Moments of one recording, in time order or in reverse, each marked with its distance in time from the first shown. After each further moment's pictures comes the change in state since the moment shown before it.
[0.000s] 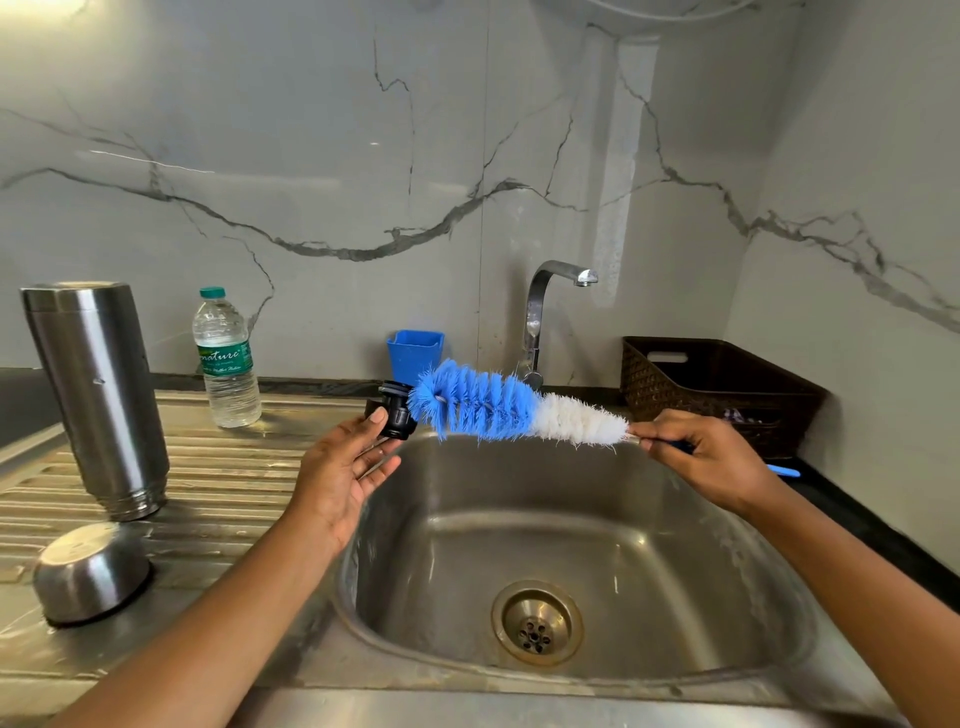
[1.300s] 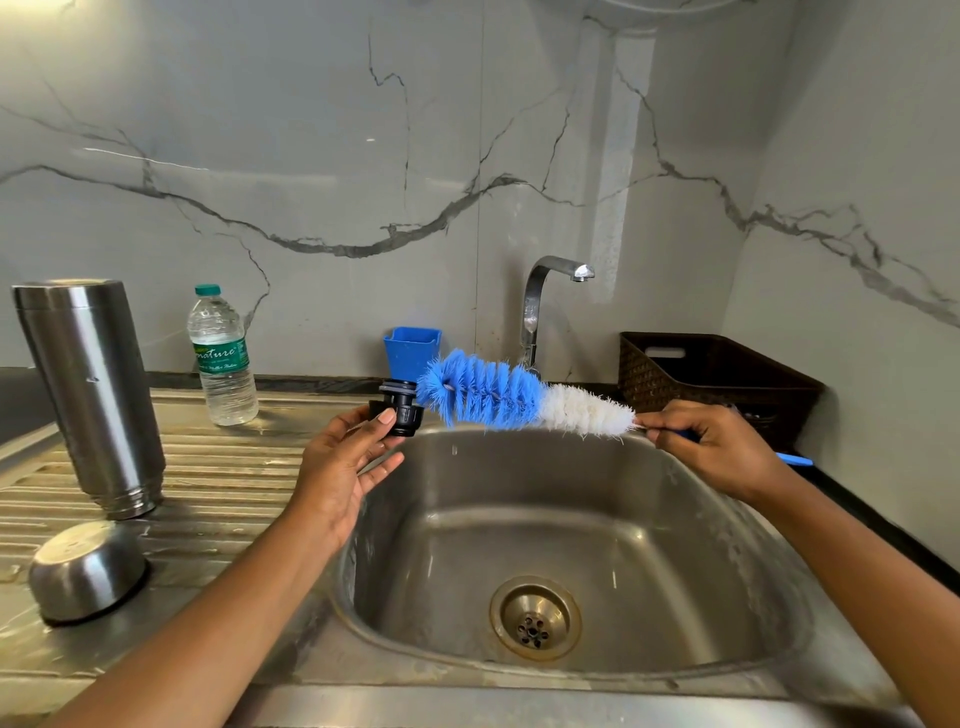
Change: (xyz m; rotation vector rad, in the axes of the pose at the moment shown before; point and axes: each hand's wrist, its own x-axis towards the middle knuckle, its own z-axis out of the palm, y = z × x) left_hand 0.000 -0.002 0.002 0.024 -0.070 0.056; right_hand 0.001 0.005 -0.010 -0.019 -0.006 0.046
